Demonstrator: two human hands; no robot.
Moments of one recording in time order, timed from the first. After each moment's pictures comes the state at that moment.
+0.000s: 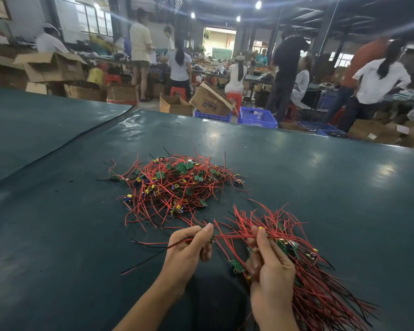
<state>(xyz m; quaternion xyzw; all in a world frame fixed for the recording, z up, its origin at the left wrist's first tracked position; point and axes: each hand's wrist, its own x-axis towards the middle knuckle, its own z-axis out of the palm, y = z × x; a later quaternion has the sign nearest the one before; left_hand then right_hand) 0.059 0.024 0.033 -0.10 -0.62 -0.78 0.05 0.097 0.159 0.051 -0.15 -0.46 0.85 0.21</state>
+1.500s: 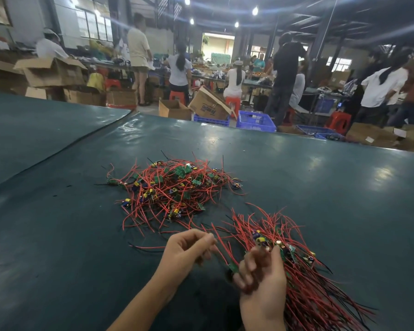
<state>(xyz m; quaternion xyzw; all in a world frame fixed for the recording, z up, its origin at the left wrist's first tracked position) 0.060 0.014 0.040 -0.11 -0.63 -0.77 -0.03 0.102 0.155 0.047 -0.18 -0.36 0.91 0.11</state>
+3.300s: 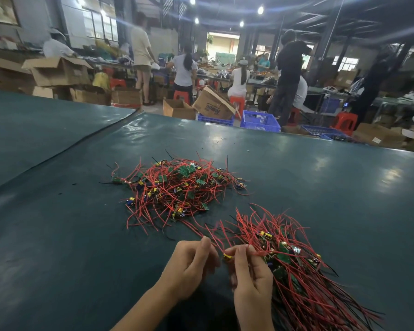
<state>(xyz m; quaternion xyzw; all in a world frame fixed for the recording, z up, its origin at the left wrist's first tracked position) 0.058 0.013 0.020 -0.24 -0.75 -0.61 0.08 0.109 0.136 0.038 -0.02 -0.66 0.73 0.20</state>
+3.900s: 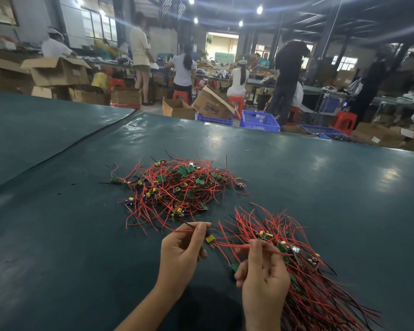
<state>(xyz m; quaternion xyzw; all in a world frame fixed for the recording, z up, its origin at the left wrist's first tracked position) 0.063 0.024 0.037 -0.09 -0.63 -0.75 0.18 0.106 0.144 0.040 -0.08 -0.59 0.75 0.28</state>
